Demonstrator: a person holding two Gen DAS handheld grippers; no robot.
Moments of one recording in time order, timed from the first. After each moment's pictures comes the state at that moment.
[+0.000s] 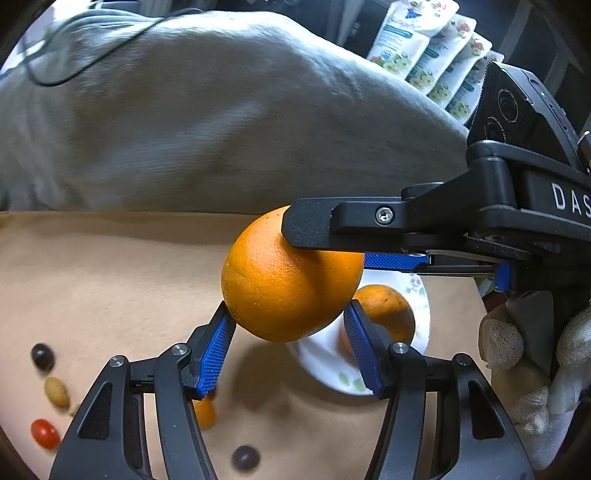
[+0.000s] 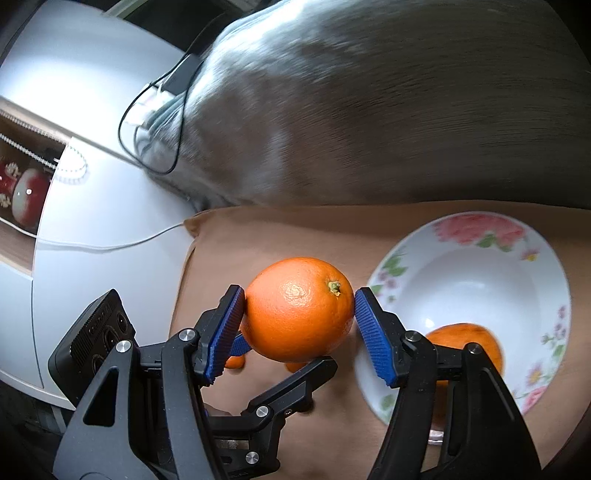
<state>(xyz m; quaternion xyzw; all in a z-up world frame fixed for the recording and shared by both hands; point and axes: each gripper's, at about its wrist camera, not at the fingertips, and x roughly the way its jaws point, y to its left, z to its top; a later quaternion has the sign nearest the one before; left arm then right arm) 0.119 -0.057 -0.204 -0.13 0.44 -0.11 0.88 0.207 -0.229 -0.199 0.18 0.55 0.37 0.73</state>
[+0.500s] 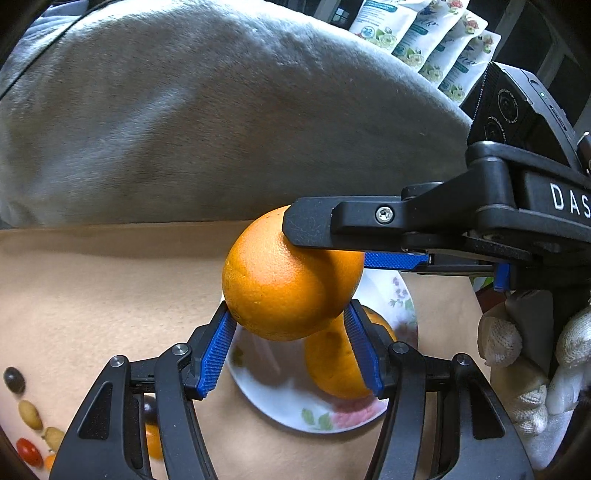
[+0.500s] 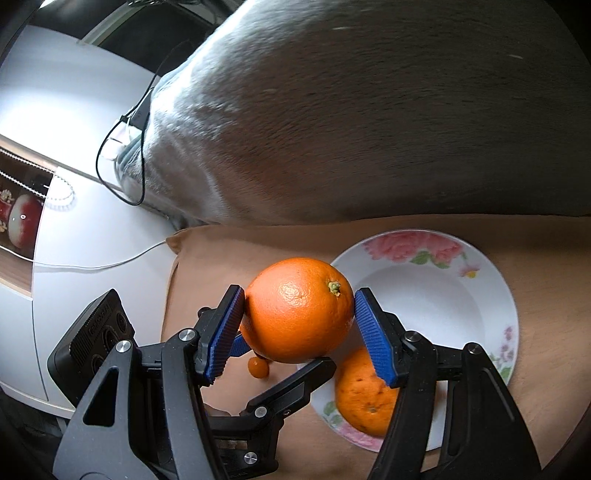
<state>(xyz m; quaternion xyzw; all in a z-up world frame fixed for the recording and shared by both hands) 0.130 -0.064 -0.206 -0.12 0.46 -0.13 0.87 0.235 -0.273 -0.211 0.20 0.56 0.34 0.73</state>
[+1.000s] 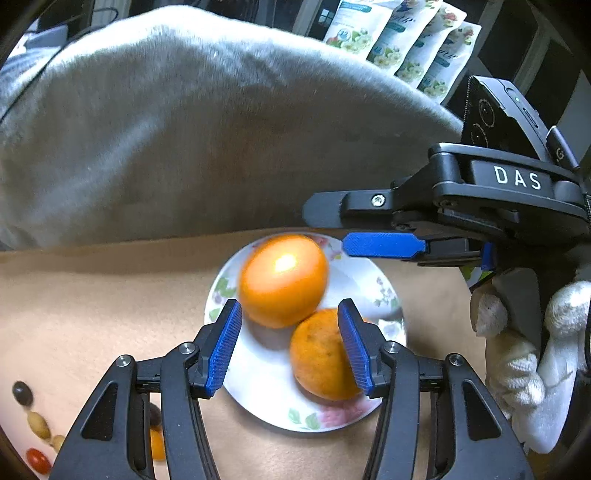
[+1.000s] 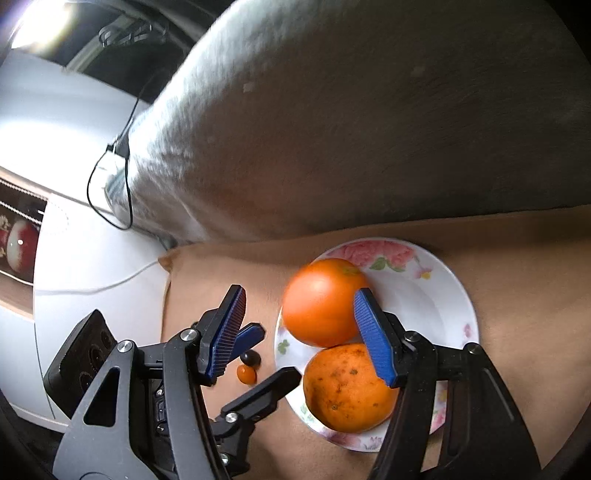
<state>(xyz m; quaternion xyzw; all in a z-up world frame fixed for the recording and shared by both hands) 0.110 -0.058 -0.192 -0.10 0.45 -0.14 0.88 0.242 -0.297 -0.205 0.22 0.55 0.30 0.75</state>
